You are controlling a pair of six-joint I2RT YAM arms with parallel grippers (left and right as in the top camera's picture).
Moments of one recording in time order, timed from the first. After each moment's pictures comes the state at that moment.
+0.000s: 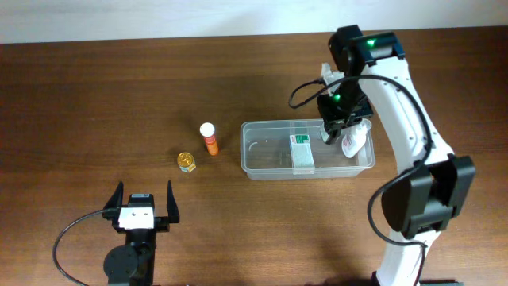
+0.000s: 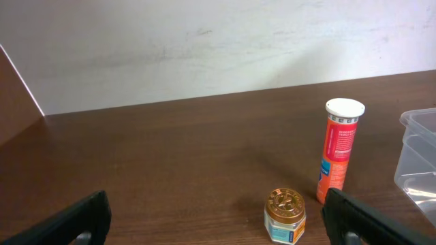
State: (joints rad) left arm 0.00 0.01 0.01 -0.08 -0.03 0.12; right arm 0.19 2.04 1.99 -1.55 -0.10 0.00
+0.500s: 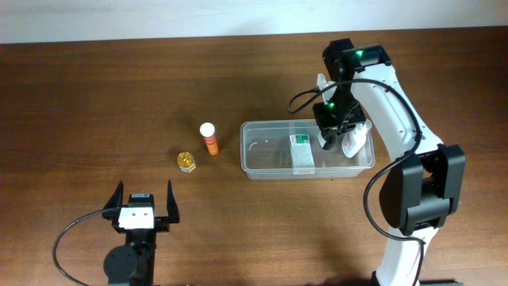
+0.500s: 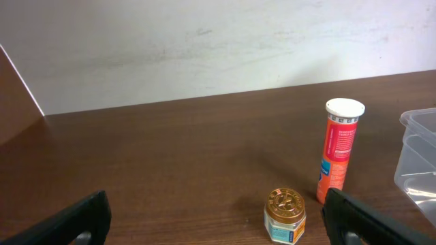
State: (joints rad) left arm 0.00 0.01 0.01 -0.08 -0.03 0.12; right arm 0.19 2.07 1.85 -1.40 -0.09 0.00
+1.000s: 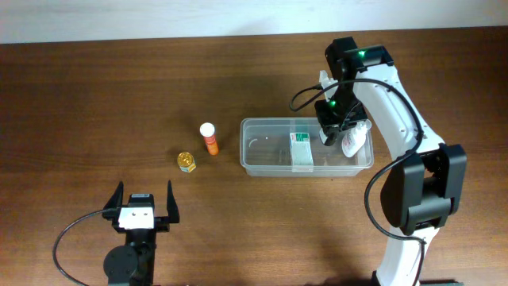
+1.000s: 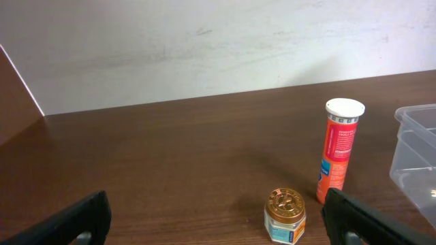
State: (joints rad) left arm 0.00 0.01 0.01 -0.08 -0.03 0.12; right arm 0.17 2.07 1.84 -1.35 -0.07 0.00
